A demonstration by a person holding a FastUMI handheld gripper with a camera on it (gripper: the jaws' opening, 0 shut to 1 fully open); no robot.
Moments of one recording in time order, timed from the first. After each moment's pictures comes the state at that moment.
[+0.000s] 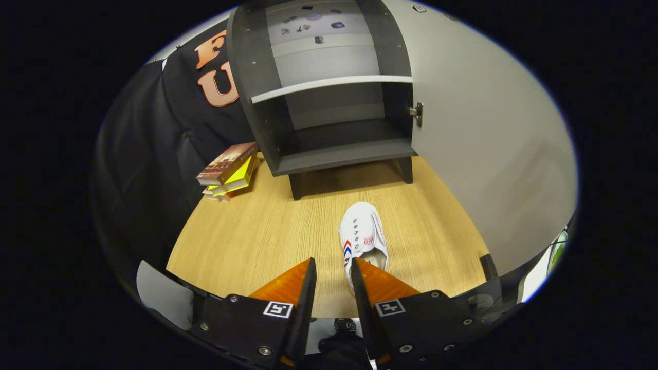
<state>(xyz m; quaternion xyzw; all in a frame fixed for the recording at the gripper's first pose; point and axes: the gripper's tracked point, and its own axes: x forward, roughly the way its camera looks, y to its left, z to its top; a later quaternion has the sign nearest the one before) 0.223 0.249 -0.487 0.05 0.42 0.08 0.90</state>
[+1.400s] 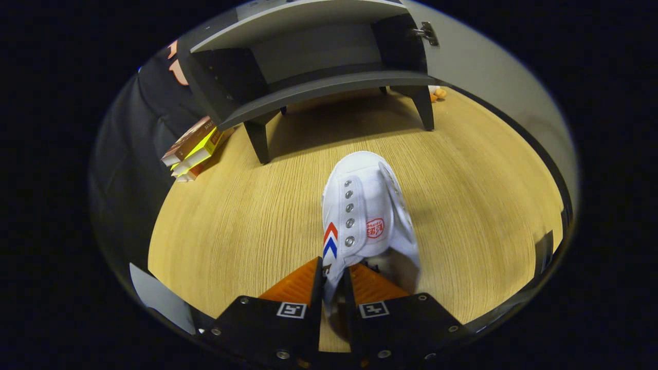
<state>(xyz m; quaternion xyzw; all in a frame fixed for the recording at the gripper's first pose) 0.269 0.253 -0.622 0.06 0.48 0.08 0.87</state>
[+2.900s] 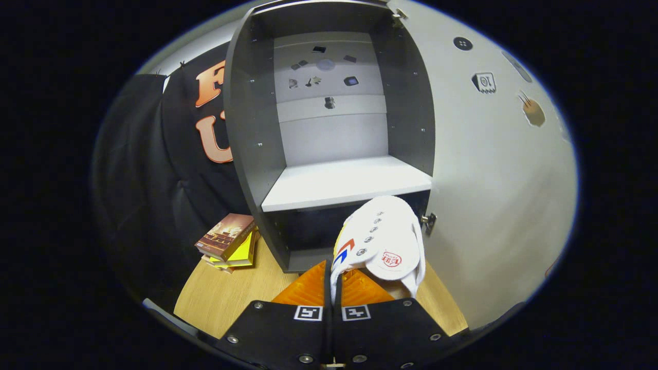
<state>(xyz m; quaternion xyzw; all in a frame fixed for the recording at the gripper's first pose) 0.358 0.282 -0.301 0.03 0.24 0.05 0.97</state>
